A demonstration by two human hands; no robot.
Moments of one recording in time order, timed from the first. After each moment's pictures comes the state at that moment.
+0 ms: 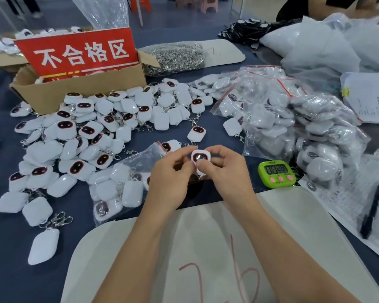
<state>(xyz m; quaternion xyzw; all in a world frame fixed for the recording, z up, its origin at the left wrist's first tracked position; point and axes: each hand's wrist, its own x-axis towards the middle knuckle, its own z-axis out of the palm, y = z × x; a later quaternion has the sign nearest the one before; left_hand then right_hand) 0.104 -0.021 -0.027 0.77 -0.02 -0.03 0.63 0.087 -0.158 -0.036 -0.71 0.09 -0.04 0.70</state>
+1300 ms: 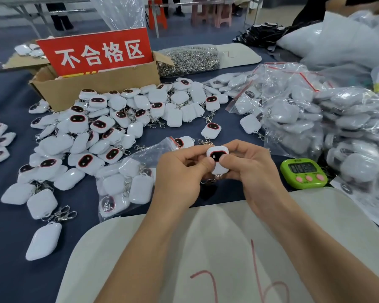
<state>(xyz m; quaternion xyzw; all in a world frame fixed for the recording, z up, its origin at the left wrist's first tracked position) 0.097 -0.018 -0.028 0.72 -0.05 -0.01 0.69 0.083 -0.165 -0.025 -0.66 0.04 -0.02 0.75</state>
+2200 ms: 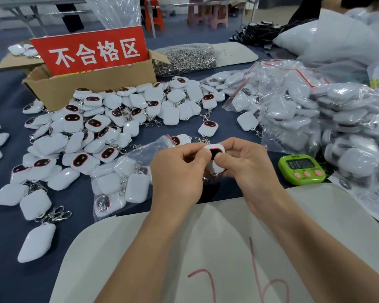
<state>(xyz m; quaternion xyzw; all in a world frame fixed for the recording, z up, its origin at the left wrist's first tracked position) 0.093 -0.027 -0.023 0.78 -0.02 0.06 0.62 0.080 -0.162 -0.028 -0.70 0.03 -0.04 0.71</state>
